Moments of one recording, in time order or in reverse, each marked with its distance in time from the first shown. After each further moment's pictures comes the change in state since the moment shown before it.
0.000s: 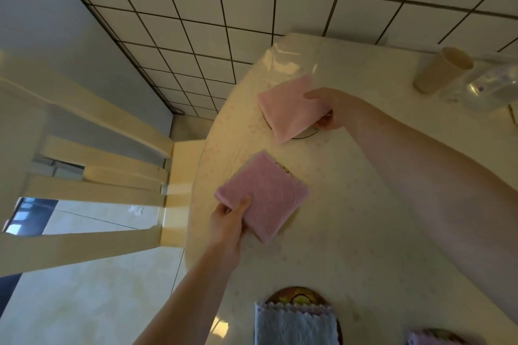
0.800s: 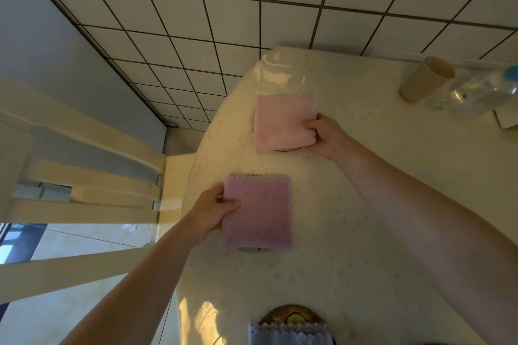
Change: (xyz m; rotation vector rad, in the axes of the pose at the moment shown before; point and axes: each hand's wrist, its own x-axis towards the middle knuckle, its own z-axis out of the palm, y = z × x) left_hand 0.053 0.052 -0.004 0.594 -0.314 0.052; right_hand 0.007 0.042 -0.009 0.397 -0.213 -0.220
